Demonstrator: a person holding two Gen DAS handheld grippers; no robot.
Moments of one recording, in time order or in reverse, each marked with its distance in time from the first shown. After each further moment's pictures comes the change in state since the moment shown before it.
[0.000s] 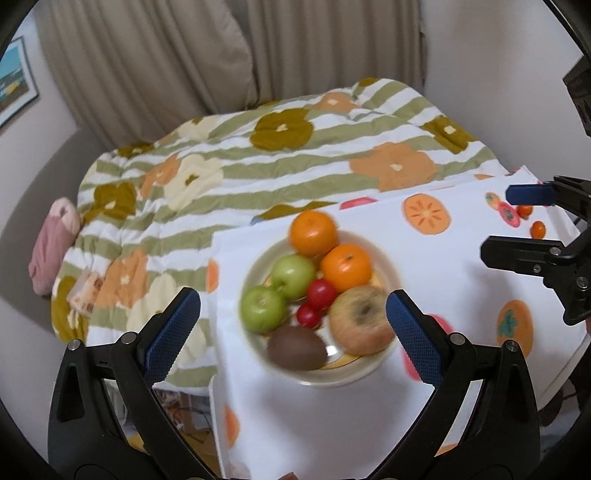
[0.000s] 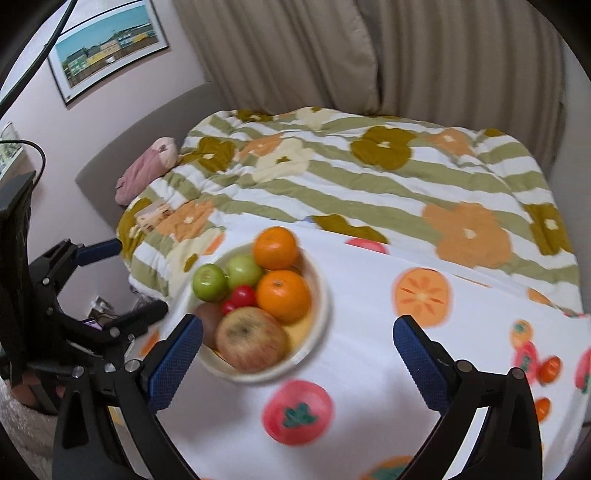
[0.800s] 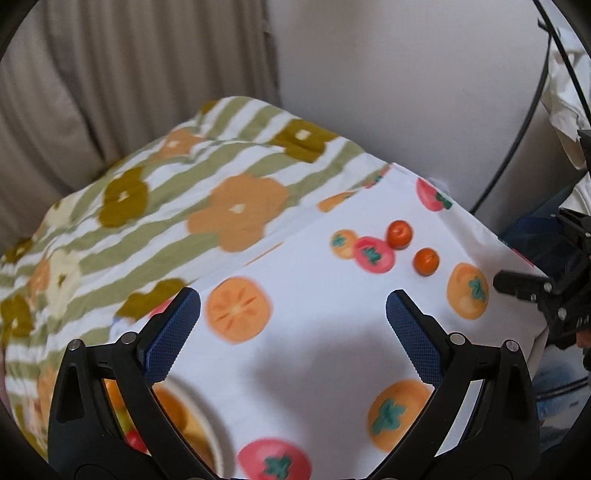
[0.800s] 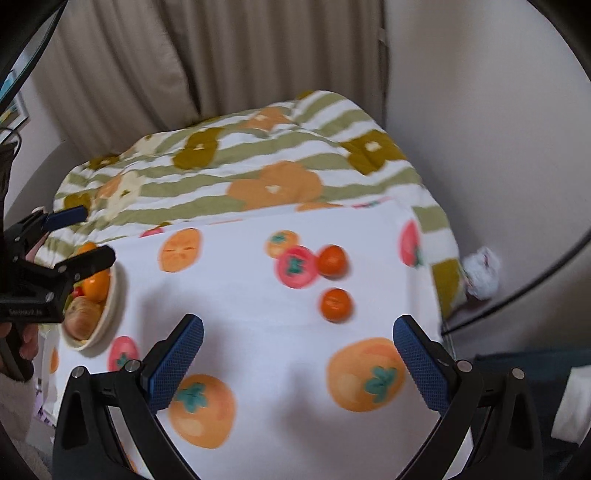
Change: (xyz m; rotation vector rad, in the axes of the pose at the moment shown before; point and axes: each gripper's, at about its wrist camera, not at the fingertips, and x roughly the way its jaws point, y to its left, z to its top) left arm 0.048 -0.215 0.101 0.332 -0.047 -0.396; right arm -0.113 -0.184 -0.103 0.388 -0.007 -0.408
